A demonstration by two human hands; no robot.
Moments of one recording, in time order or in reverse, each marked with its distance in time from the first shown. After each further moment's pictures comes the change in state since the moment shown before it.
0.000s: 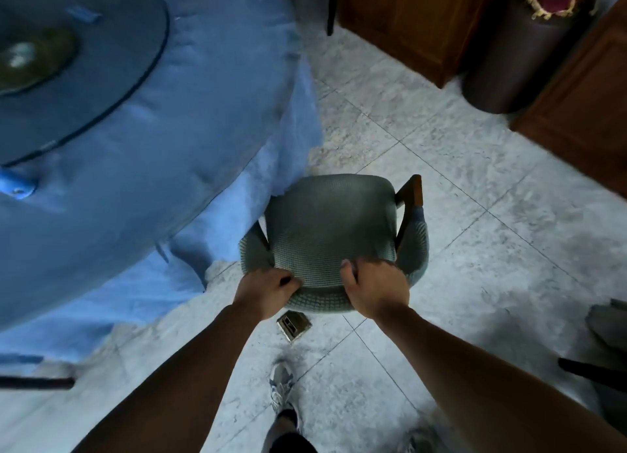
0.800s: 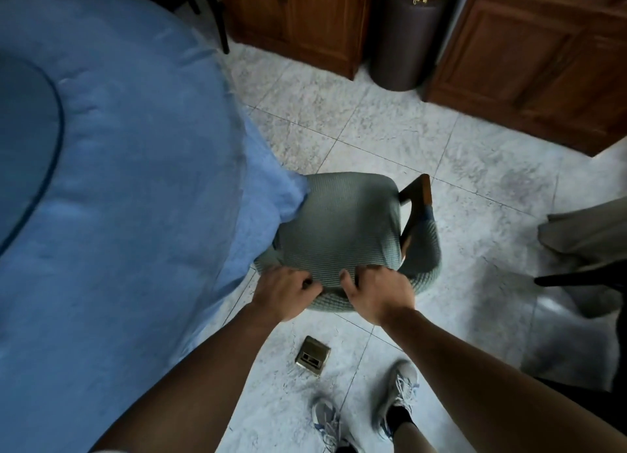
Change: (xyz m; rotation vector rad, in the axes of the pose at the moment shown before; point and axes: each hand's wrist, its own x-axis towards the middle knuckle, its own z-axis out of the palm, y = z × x) left_hand 0.126 -0.047 -0.074 0.244 -0.032 0.528; right_hand 0.065 -0.083 0.020 -0.149 -0.132 0.434
